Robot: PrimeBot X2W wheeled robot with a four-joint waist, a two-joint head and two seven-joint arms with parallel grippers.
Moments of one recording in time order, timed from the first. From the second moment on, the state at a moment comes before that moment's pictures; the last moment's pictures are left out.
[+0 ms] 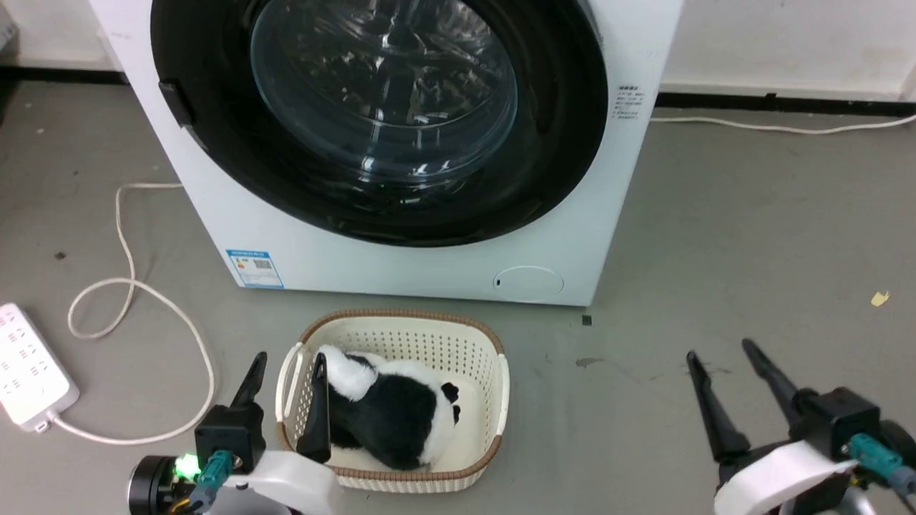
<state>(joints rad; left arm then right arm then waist) 0.01 0.05 -0.05 0.00 -0.04 0.02 -0.05 0.01 -0.08 0.00 0.00 0.07 0.13 -0.05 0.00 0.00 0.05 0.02</state>
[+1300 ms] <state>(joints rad) -0.10 0.05 -0.16 -0.05 -0.13 0.10 -0.14 -0.53 -0.13 -0.17 0.05 0.46 0.13 0.13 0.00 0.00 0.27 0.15</state>
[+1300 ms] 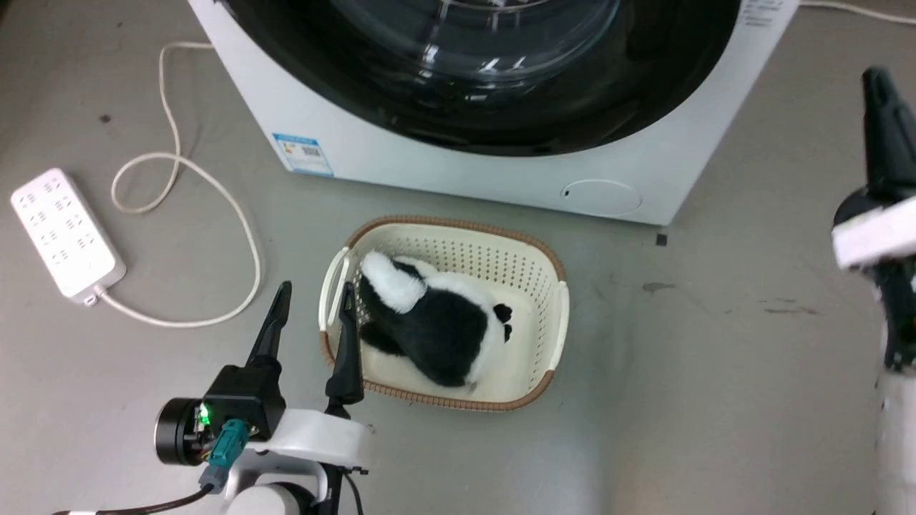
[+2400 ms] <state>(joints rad) -0.19 0.05 -0.26 -0.09 -0.21 0.19 -0.20 -1.24 -0.11 -0.64 0.60 0.49 0.13 0.62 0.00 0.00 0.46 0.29</state>
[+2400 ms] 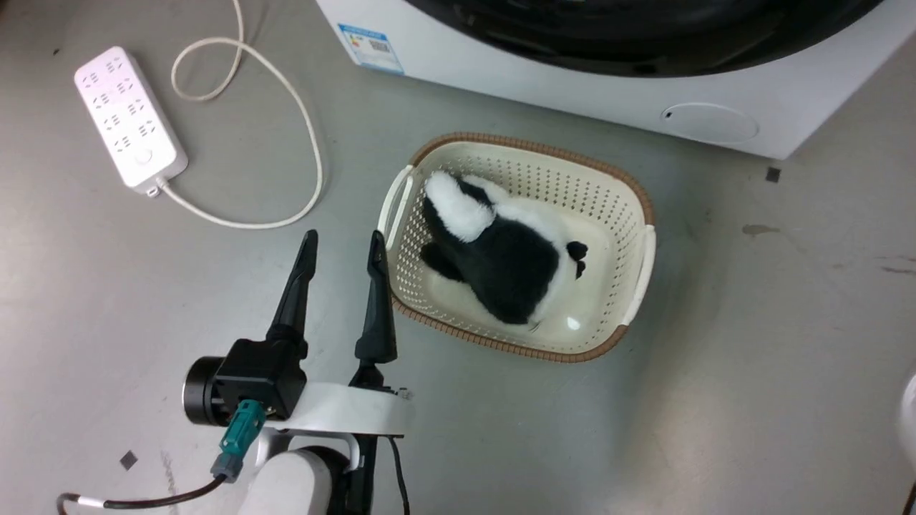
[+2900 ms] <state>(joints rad) -0.23 0.05 -0.30 -0.10 -0.24 0.22 -0.24 -1.42 -0.13 -0.88 0.71 0.45 0.13 0.88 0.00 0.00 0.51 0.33</state>
